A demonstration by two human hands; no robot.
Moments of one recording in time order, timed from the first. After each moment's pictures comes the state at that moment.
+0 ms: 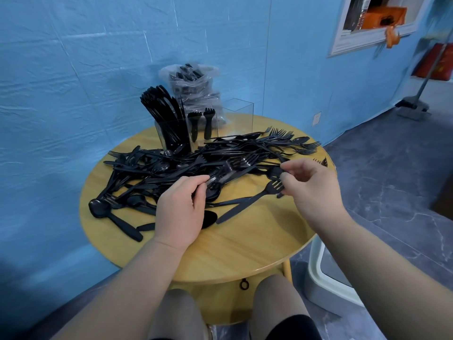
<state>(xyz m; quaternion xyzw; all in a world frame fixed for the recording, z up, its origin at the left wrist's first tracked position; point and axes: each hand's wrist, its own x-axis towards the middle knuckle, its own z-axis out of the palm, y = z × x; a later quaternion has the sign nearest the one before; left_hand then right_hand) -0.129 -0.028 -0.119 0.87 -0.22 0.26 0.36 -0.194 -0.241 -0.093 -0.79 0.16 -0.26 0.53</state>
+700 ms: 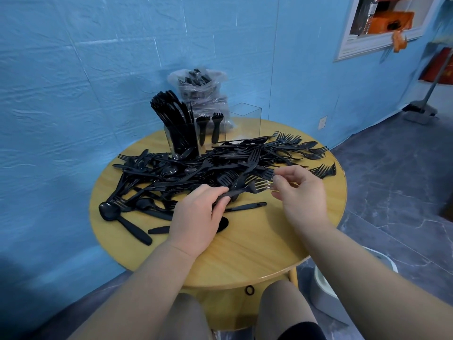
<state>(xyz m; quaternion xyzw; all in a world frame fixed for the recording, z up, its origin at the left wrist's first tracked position) -0.129 -0.031 -0.122 0.88 -0.29 0.22 0.31 -0.174 -0.213 -0.102 -0.74 0.19 -0.27 0.58</state>
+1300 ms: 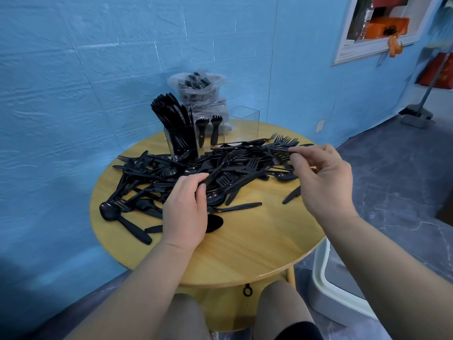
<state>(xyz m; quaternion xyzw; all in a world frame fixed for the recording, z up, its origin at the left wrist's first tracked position) -0.125 -0.028 -0.119 0.87 -0.19 0.27 0.37 -0.188 -0.233 -0.070 -0.77 0.11 -0.39 0.50</state>
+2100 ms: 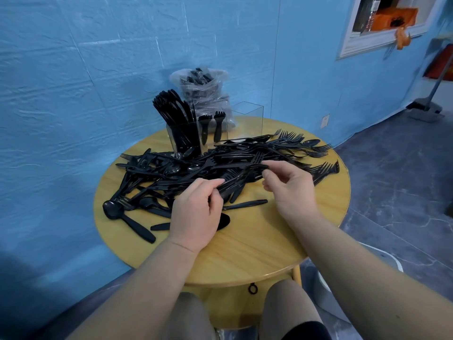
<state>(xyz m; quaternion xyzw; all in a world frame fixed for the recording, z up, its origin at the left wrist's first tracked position) -0.130 -0.030 -0.118 0.87 -0.25 0.24 0.34 -0.162 -0.206 -0.104 -0.75 0.09 -0.27 0.59</state>
